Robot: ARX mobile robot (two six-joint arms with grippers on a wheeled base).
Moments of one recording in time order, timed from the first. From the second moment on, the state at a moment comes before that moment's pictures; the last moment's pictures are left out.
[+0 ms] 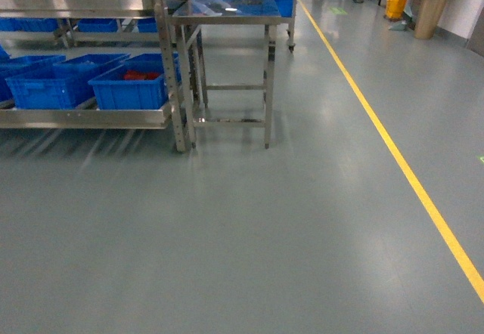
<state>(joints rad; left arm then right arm) 0.00 0.01 0.01 -0.01 0.00 0.00 0.00 0.01 0.01 -0.01 0.00 0.00</state>
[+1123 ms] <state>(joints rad) 0.00 0.01 0.01 -0.01 0.00 0.00 0.00 0.01 0.01 -0.01 0.00 0.00</state>
